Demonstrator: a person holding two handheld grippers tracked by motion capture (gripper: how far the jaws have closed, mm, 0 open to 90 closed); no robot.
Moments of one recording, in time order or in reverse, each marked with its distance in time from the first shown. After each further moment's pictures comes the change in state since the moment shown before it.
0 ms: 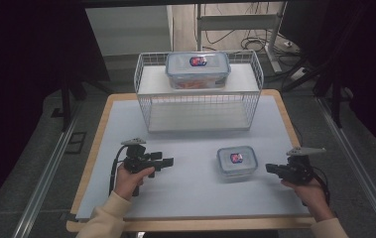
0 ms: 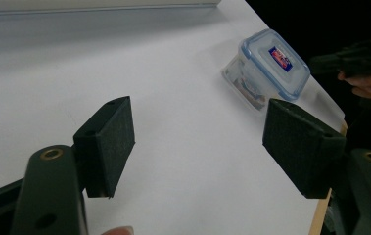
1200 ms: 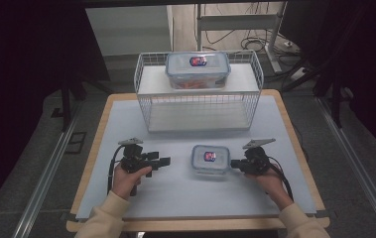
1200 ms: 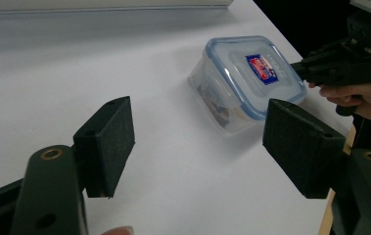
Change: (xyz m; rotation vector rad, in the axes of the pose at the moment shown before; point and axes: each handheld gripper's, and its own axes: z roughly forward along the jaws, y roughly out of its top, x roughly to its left) left arm 0.008 -0.001 -0.005 -0.008 0.022 -0.017; right arm 0.057 0.040 0.089 0.075 0.090 -0.101
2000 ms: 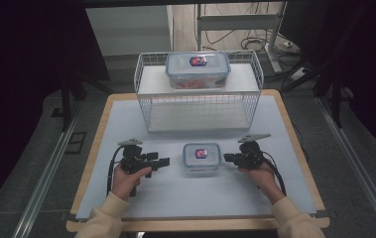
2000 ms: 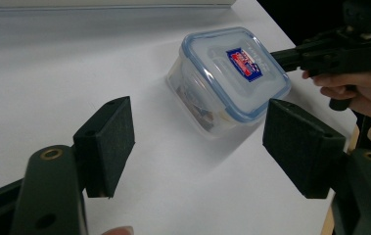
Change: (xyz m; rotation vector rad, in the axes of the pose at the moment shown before) left arm 0.000 -0.002 -0.001 -0.004 0.015 -0.007; right arm -0.001 0.016 0.011 -0.062 0.010 0.032
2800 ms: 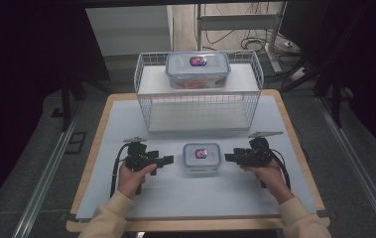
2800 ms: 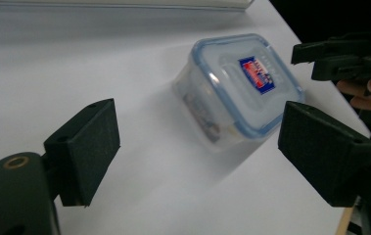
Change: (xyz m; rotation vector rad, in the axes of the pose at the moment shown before) left arm -0.004 0.008 0.018 0.014 0.023 -0.060; right arm -0.011 0.004 -0.021 -0.056 0.082 0.134
